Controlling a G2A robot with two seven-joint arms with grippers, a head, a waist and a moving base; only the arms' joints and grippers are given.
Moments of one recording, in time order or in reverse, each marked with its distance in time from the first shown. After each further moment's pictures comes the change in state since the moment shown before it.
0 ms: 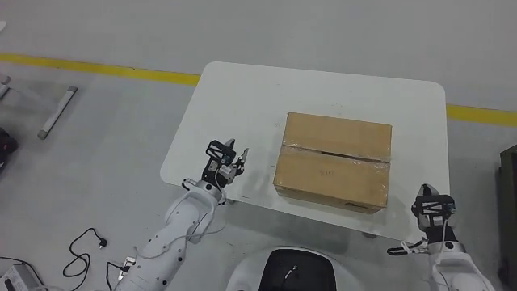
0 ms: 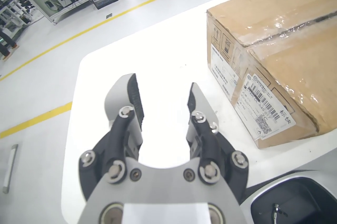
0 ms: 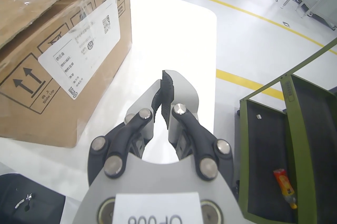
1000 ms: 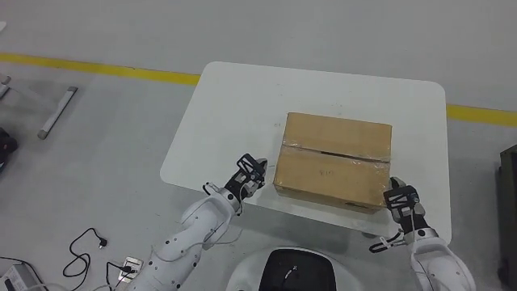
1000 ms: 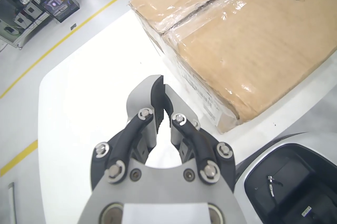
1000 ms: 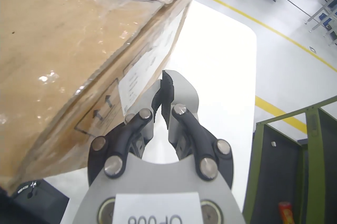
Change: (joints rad) left arm -0.025 -0.008 0.098 0.026 0.120 -0.085 -0.008; right arm 0.095 -0.021 -0.124 0.063 -0.106 -0.094 0.003
